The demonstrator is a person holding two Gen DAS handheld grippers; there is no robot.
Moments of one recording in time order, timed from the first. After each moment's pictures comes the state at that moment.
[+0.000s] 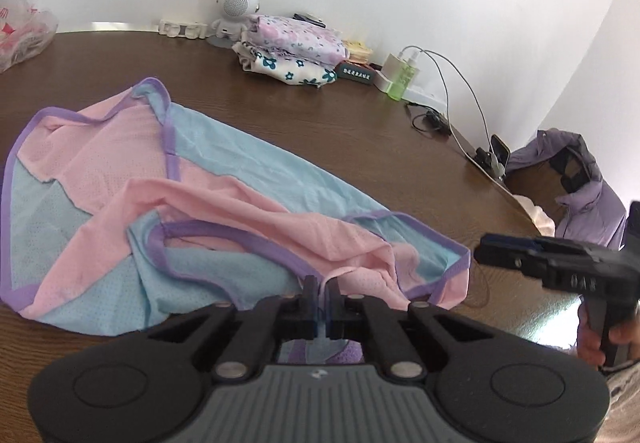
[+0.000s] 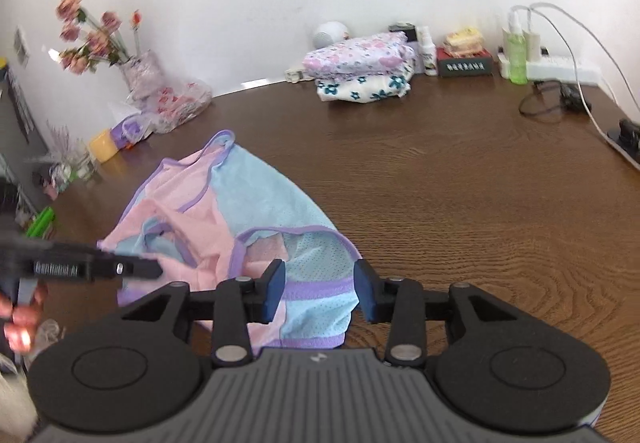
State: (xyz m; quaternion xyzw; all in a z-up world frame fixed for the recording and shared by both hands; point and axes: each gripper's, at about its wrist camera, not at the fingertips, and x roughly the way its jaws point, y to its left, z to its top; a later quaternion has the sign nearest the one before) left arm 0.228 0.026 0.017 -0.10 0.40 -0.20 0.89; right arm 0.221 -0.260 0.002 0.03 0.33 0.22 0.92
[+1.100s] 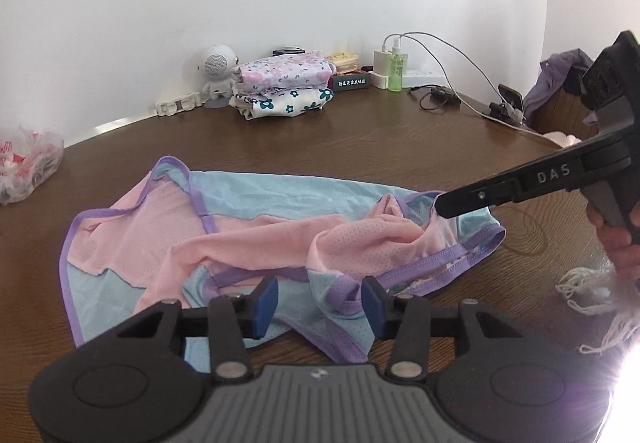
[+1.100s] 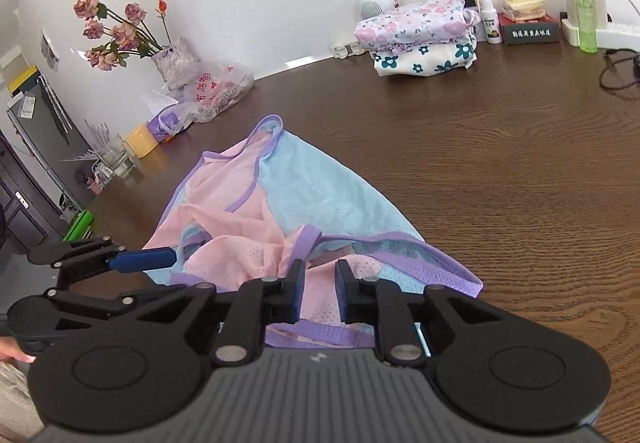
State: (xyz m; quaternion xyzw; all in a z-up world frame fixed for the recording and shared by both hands) left arm 0.202 0.004 0.015 0.10 0.34 -0.18 0.92; right arm 0.267 -0.228 -0.011 0.09 0.37 0.26 0.89
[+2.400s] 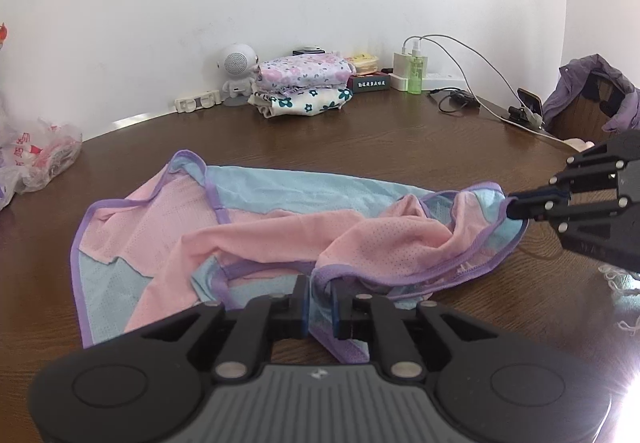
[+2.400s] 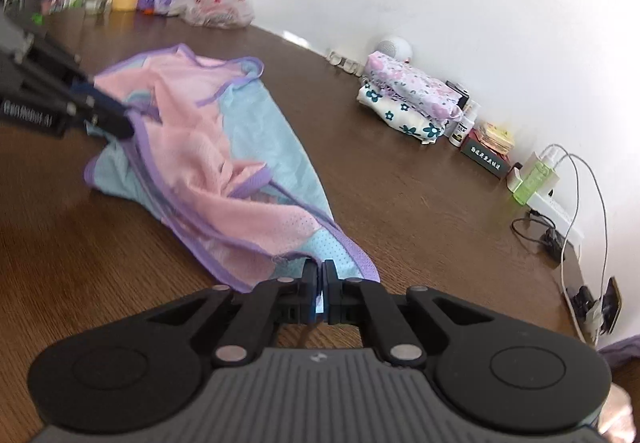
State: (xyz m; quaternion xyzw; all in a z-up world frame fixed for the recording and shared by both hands) left arm 0.197 0.002 0.008 0.09 0.33 -0.14 0.93; right arm 0.213 -0.198 -0.010 -0.20 0.29 0.18 0.92
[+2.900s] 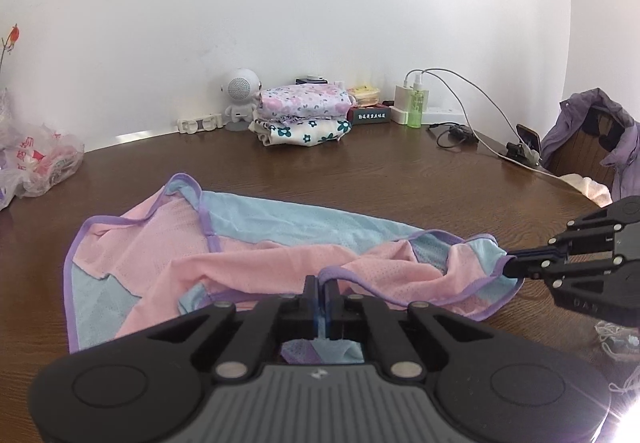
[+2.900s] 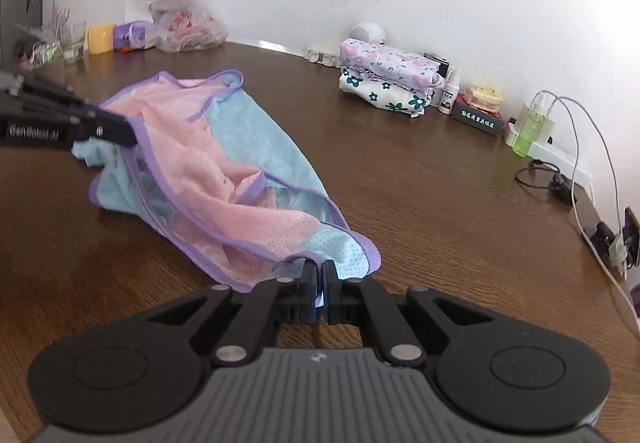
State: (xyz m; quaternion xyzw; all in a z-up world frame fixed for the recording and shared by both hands) left arm 0.195 -0.002 0.020 0.05 0.29 -0.14 0.95; right arm 0.205 -0.208 -0.026 -0.17 0.31 0.17 0.92
